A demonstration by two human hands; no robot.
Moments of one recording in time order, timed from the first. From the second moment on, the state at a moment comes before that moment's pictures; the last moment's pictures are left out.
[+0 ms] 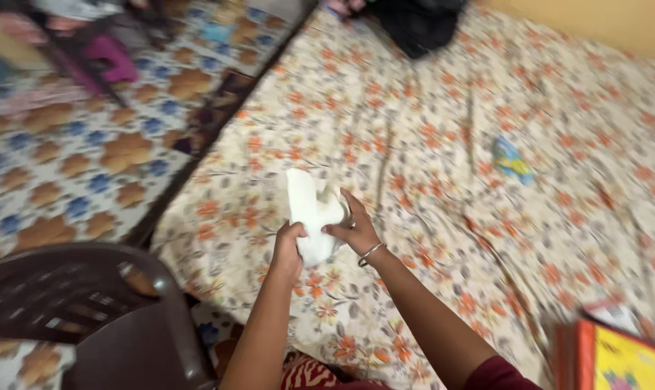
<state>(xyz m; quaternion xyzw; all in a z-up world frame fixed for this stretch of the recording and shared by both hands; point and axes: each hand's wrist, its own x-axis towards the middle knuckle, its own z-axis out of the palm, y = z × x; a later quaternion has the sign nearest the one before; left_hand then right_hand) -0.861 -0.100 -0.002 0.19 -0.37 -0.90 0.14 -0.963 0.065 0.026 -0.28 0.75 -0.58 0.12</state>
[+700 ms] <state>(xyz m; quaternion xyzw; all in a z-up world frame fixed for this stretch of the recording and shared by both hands) -0.386 -0.202 0.158 0.09 -0.13 -0.73 0.67 -0.573 -0.286 0.168 -0.34 0.28 -0.53 0.73</state>
